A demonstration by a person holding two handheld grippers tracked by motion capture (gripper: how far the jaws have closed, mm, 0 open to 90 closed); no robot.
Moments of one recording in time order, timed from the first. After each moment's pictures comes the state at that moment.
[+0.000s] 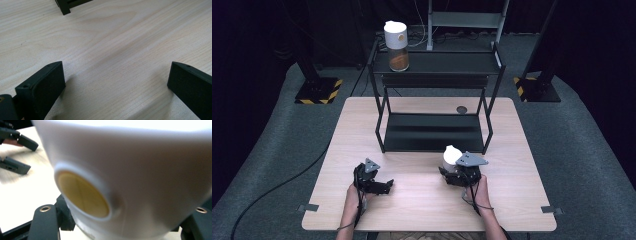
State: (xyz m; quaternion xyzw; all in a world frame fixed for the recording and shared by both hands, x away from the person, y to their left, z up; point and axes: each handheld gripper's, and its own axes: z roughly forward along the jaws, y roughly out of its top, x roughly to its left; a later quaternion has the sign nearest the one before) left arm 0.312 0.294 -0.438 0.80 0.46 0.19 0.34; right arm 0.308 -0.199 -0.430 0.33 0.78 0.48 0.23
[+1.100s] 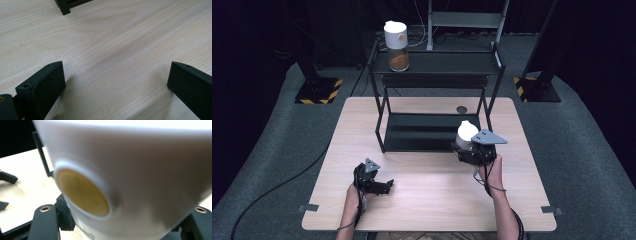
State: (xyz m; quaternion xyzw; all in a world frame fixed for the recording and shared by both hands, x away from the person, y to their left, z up) left arm 0.312 0.294 -0.438 0.80 0.45 0.19 0.34; right arm 0.320 -0.221 -0.369 0.34 0.74 0.50 0.29
